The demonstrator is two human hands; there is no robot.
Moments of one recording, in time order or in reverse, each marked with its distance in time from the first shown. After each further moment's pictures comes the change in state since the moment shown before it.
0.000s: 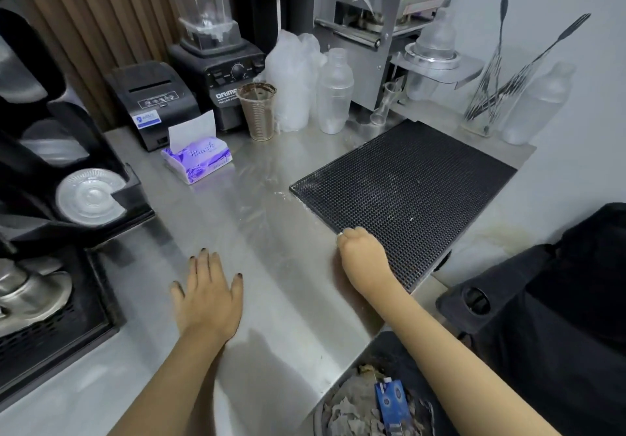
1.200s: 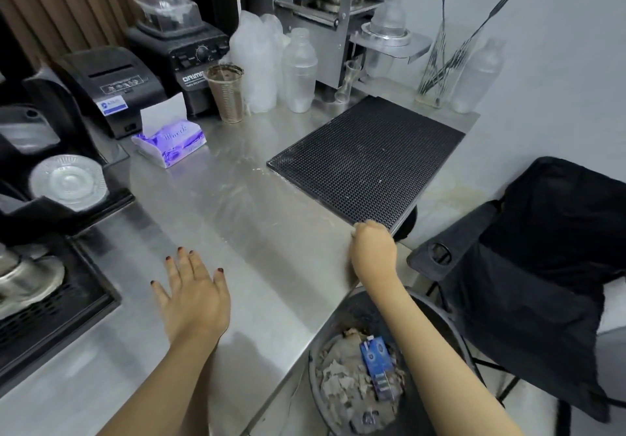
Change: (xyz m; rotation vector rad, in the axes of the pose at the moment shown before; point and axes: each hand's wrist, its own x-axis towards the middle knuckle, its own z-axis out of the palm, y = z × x) left_hand -0.039 -0.028 0.011 -0.037 -0.038 0.027; right_hand -0.068 -0.021 -0.030 0.284 0.035 0.679
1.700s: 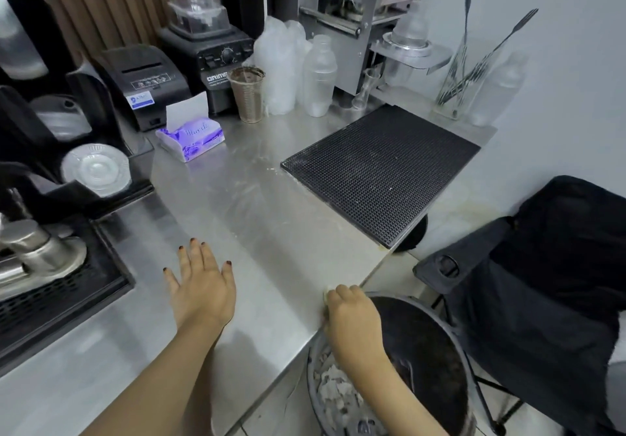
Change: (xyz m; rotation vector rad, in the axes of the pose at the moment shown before) left_hand 0.000 0.000 -0.001 -0.008 -0.007 -0.025; right_hand -0.097 -0.020 -0.009 -0.126 -0.057 -0.369
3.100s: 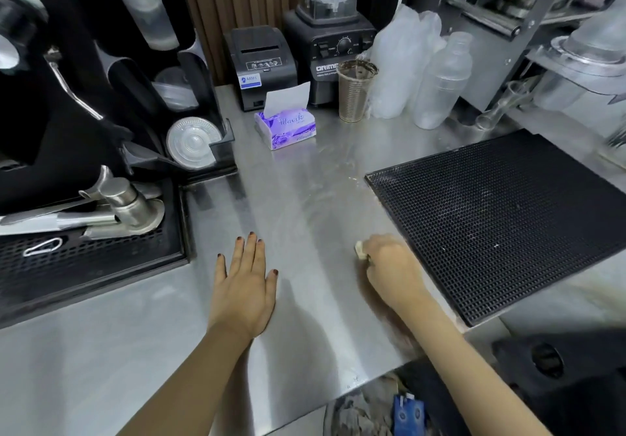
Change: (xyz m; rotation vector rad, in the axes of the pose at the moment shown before) left_hand 0.001 0.002 -0.001 0.055 0.005 -0.041; right_hand 0.161 0.017 0.031 0.163 -0.171 -0.390
